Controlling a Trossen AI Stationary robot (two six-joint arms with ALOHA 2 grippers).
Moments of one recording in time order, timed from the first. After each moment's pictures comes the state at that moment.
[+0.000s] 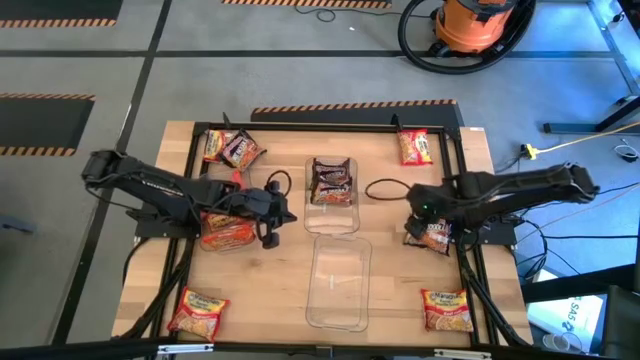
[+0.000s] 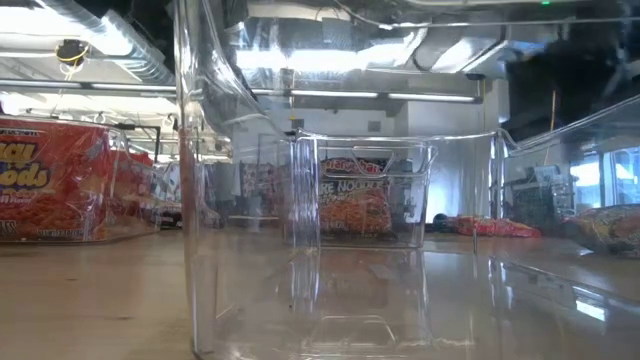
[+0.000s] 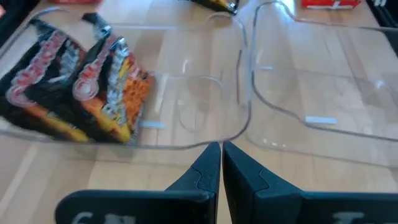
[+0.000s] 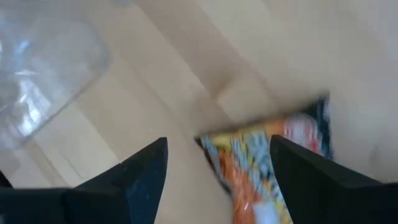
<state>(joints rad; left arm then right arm) -0.14 1.23 0.75 -0.16 -0.17 -0.16 0.07 0.98 0.73 -0.97 -0.07 0.81</state>
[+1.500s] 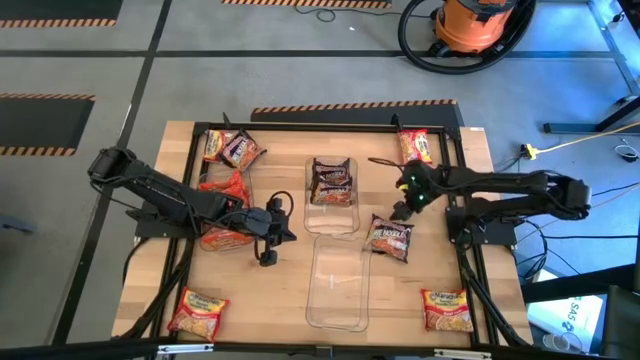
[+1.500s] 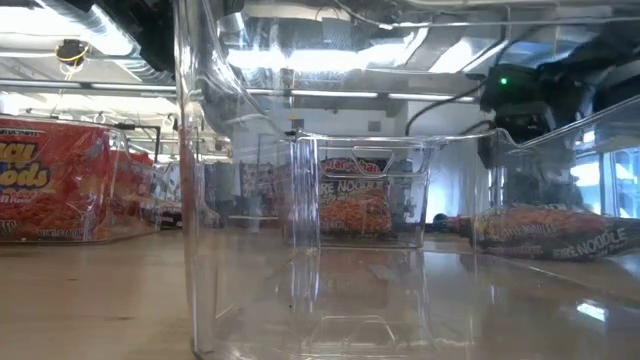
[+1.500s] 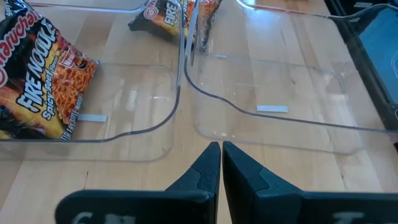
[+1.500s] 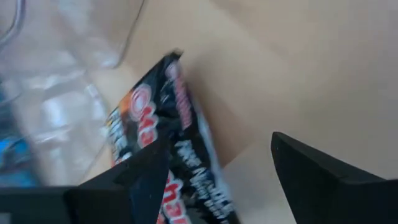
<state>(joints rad) -0.28 1.29 0.75 -0.11 -0.17 -0.26 -0.43 1.10 0.40 -0.38 -0.49 0.58</state>
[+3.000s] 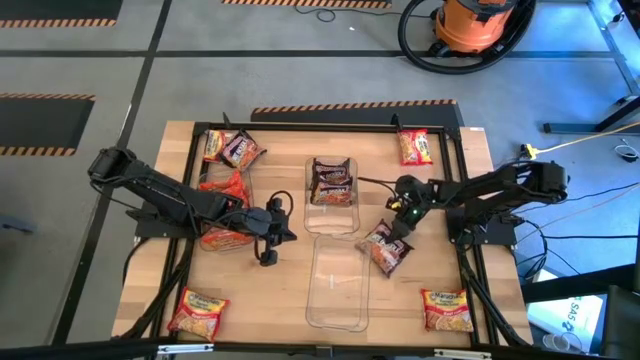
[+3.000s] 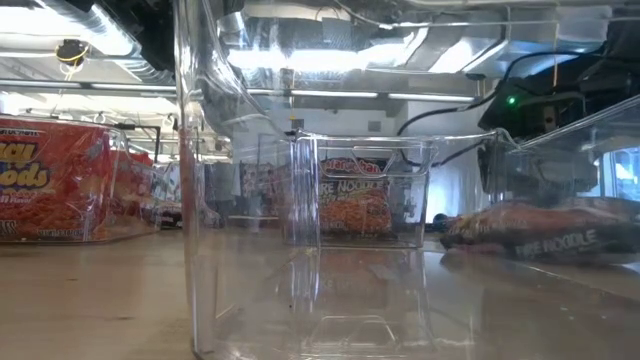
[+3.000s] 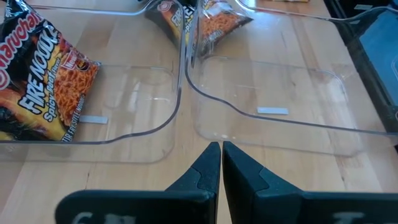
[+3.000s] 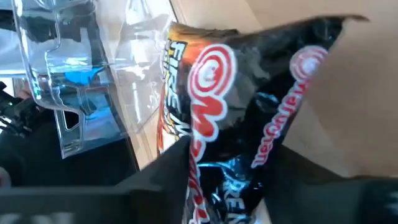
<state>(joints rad) -0.28 1.29 0.75 -0.11 -0.17 -0.26 -0.27 1.37 0.24 0.19 -0.83 0.71</state>
